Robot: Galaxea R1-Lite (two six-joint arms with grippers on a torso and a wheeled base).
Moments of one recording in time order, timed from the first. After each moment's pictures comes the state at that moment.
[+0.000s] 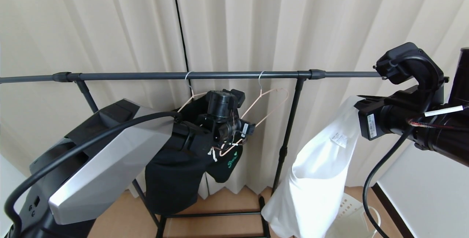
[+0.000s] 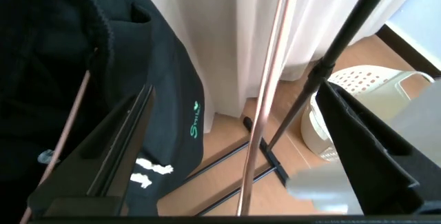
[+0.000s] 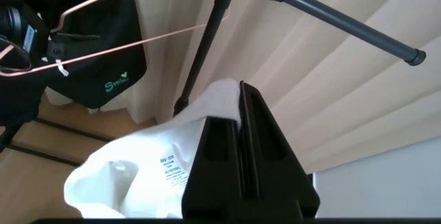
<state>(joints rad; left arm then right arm) -0.57 2.41 -1.63 -0.39 0.12 0.09 0.52 1.42 -0.85 -0.31 -0.39 -0.21</state>
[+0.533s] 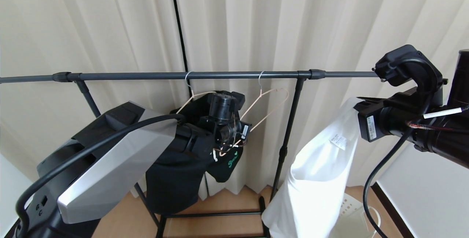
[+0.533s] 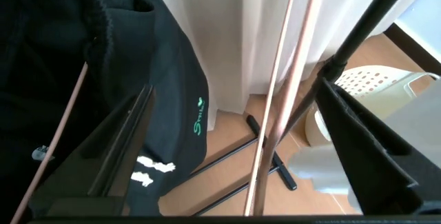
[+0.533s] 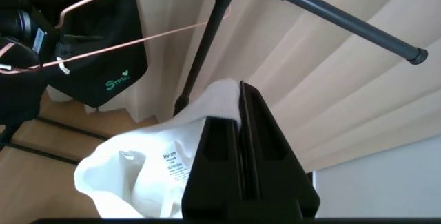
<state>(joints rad) -0.57 2.43 -1.64 -0.39 0.15 0.08 0.52 1.42 -0.84 -0.31 -0.39 -0.21</state>
